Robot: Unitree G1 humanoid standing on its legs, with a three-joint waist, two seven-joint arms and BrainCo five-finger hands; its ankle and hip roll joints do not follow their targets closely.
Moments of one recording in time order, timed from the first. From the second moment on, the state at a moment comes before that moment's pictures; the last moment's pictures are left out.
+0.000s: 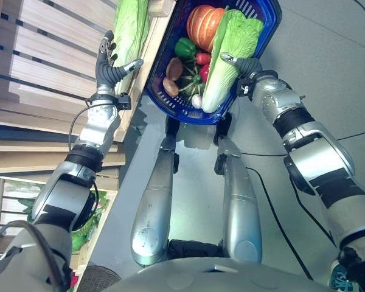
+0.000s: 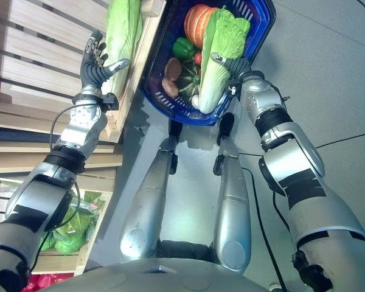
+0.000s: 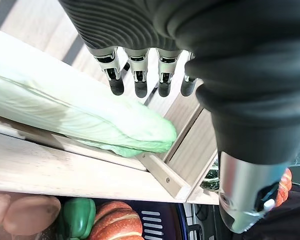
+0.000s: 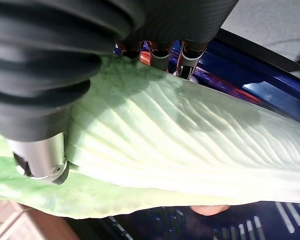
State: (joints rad) left arm -0.80 0.53 -0.38 0.69 -0.51 -0.35 0.31; right arm -1.20 -0.40 0.51 1.14 0.71 0.11 -0.02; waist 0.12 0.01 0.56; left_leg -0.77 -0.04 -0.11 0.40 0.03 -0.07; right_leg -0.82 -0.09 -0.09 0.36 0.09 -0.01
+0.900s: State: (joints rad) left arm -0.80 0.48 -0.43 0.68 -0.51 -0.38 0.38; right arm -1.30 -0.41 0.44 1.26 0.63 0.26 -0.24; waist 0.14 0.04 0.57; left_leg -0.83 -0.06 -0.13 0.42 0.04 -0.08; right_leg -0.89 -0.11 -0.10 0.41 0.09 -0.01
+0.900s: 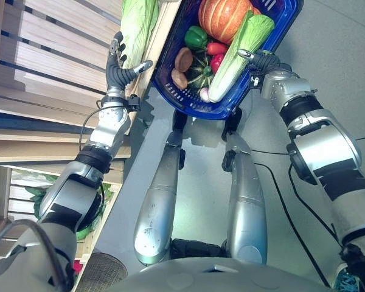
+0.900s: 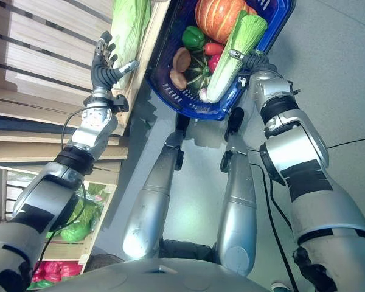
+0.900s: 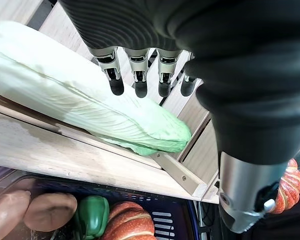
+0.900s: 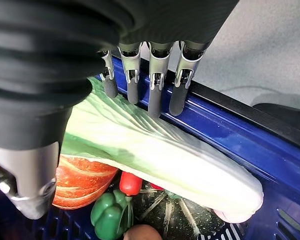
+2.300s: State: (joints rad) left arm -0.94 0.54 -0.37 1.06 -0.19 -0.05 0.85; right arm -0.82 -0.53 0.28 1.04 0.66 -0.21 -0.49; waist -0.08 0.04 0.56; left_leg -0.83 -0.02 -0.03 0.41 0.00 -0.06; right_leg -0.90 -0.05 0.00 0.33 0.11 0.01
